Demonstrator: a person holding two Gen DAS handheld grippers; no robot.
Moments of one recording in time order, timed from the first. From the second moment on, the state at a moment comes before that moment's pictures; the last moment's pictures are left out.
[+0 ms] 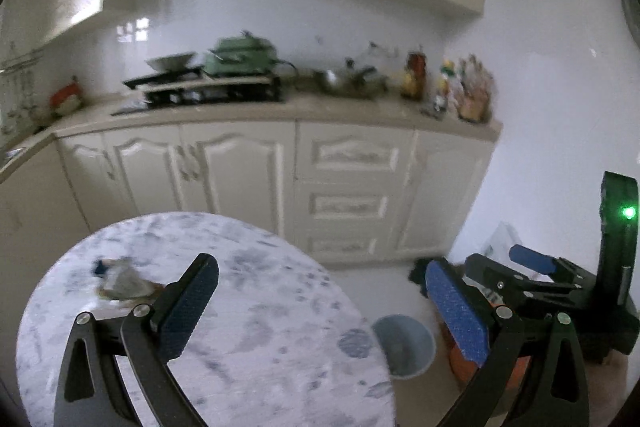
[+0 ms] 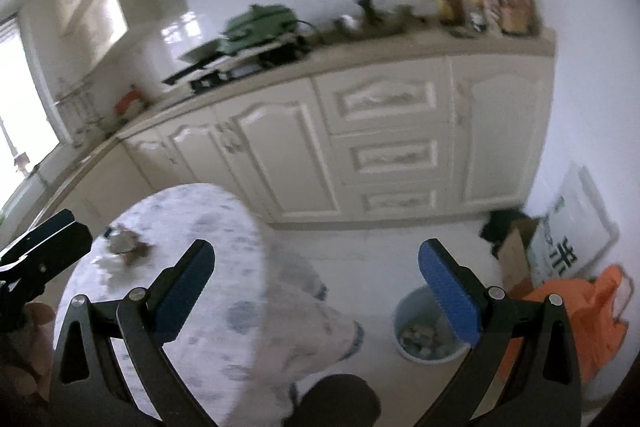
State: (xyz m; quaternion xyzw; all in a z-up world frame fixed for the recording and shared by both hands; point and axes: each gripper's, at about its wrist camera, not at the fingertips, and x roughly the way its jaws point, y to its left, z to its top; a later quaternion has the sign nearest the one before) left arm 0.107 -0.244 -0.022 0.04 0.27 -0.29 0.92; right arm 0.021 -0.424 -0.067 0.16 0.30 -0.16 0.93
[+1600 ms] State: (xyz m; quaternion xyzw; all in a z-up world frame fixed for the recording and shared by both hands) left arm 0.145 -0.004 -0.121 -0.03 0.34 -0.04 0.94; right arm 0.231 -0.160 -0.162 0.01 0.41 0.08 0.91
